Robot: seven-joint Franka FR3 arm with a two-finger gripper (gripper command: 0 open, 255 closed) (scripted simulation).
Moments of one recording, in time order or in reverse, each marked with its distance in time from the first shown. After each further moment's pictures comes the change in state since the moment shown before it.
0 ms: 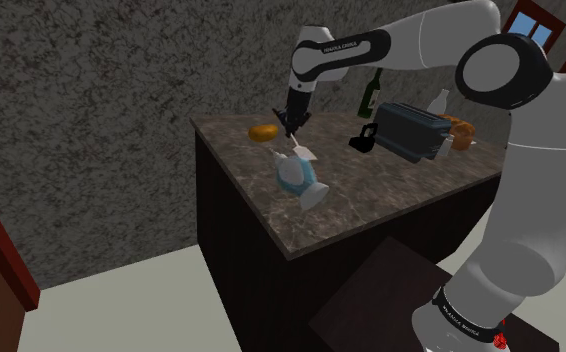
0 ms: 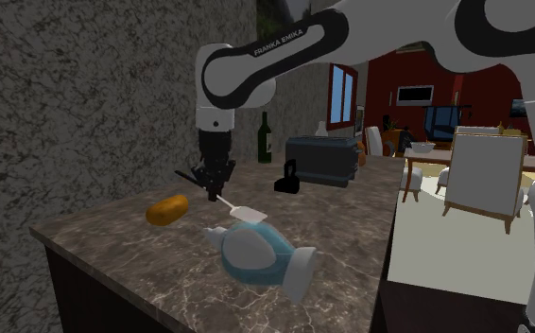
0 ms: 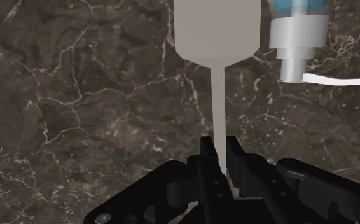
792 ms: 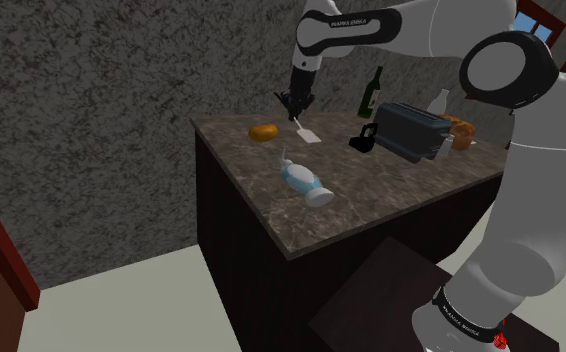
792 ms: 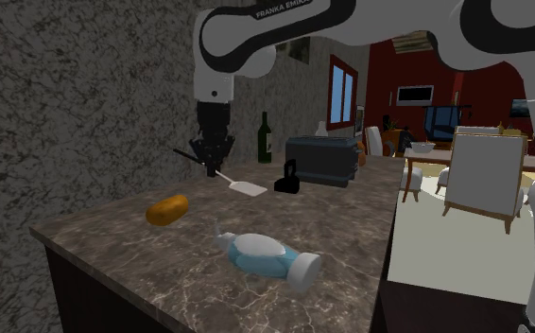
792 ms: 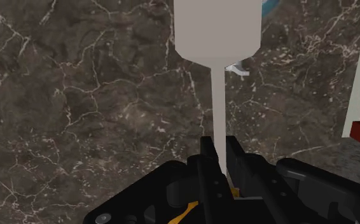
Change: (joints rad) arm 0.001 -0.018 0.001 0.135 0.002 -0.153 -0.003
